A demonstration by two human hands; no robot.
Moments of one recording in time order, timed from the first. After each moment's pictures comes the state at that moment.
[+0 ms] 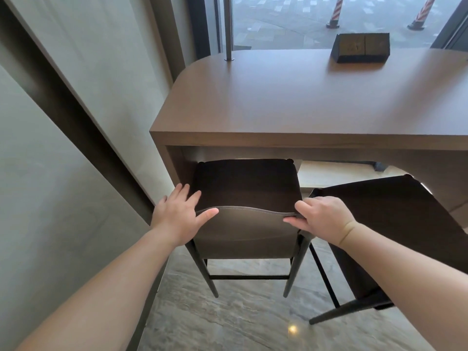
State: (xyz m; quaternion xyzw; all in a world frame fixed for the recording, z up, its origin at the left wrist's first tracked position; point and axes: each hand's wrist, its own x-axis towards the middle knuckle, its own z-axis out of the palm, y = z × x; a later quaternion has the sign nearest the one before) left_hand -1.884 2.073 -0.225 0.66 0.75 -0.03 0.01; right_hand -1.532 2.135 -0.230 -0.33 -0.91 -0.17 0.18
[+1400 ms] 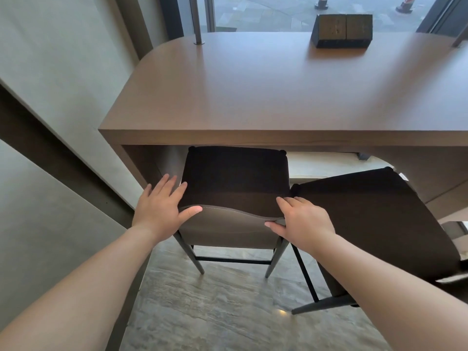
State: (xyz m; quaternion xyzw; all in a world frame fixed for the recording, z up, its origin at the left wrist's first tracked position) left_hand -1.853 2.123 -0.254 0.71 0.70 0.00 -0.02; right_hand -1.509 2.142 -0.252 -0.55 -0.83 -0.03 -0.02
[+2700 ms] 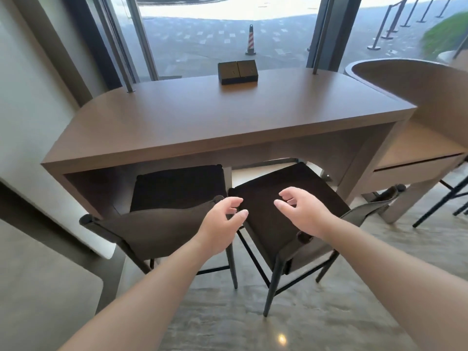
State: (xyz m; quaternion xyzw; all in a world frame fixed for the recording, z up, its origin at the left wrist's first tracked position) left_hand -1.561 2.022 -0.177 0.67 0.54 0.30 0.42; right_hand -1.319 2.028 -0.171 -0.67 -0.66 0.27 0.22
